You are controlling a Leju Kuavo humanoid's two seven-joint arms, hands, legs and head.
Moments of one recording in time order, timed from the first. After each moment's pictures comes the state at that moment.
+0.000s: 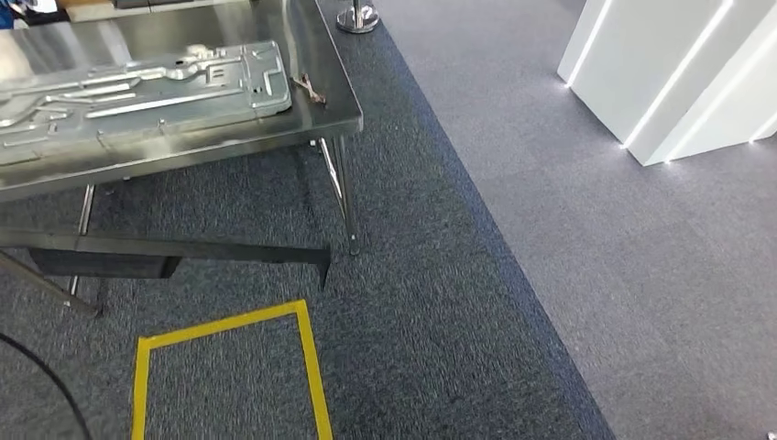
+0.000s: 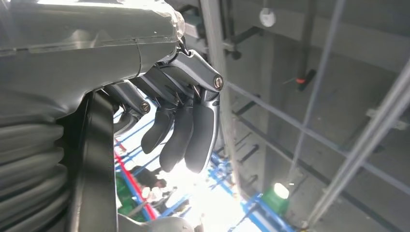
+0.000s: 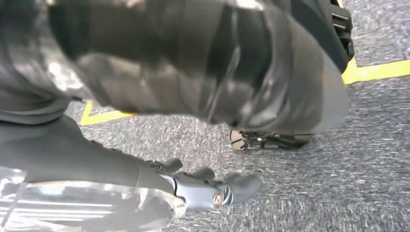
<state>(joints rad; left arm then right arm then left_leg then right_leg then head) -0.46 0.27 -0.20 -1.61 -0.67 0.61 -0.21 -0.04 0.13 -1.24 -0.13 1.13 0.22 -0.21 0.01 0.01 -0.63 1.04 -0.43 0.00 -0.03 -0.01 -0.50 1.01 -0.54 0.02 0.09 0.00</state>
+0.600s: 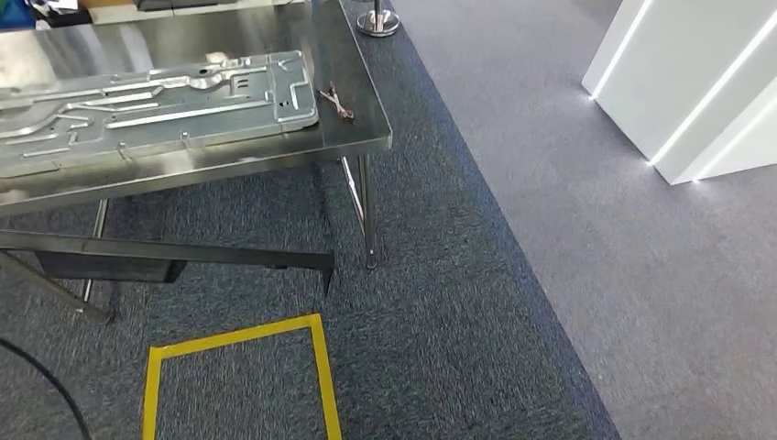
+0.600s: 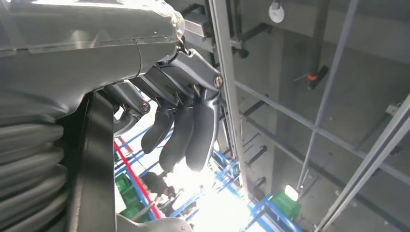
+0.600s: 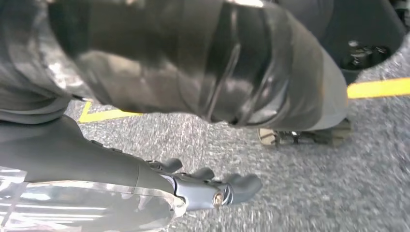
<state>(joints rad) -0.45 0.26 -0.20 -1.61 -0.66 0.61 -0.22 -0.03 0.12 -1.24 -0.13 1.13 0.22 -0.21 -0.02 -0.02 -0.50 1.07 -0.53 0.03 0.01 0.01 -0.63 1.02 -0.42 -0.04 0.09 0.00</state>
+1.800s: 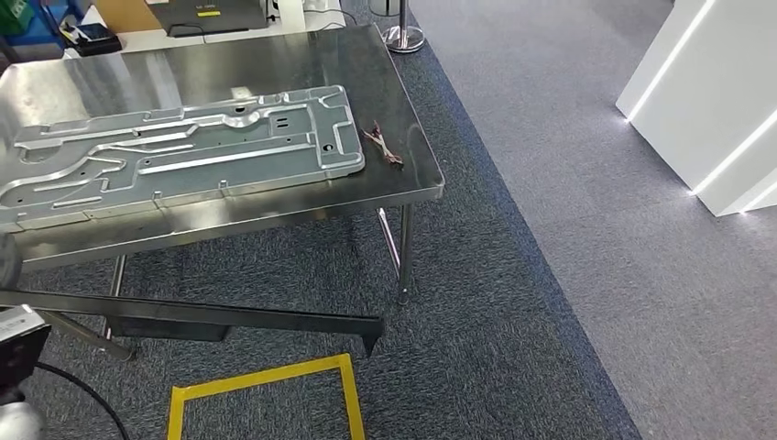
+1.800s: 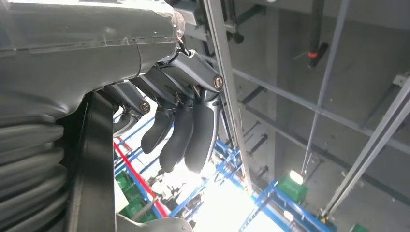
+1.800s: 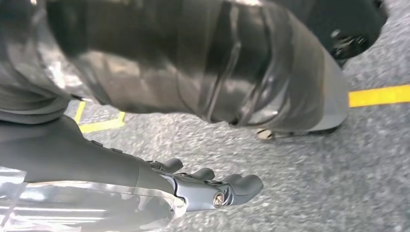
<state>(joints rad) -0.23 0.14 -0.21 -1.76 -0.81 0.59 -0.24 -0.03 0.15 -1.26 -0.15 1.13 0.20 -0.15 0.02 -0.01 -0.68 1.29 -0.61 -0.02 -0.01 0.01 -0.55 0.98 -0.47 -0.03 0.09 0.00</state>
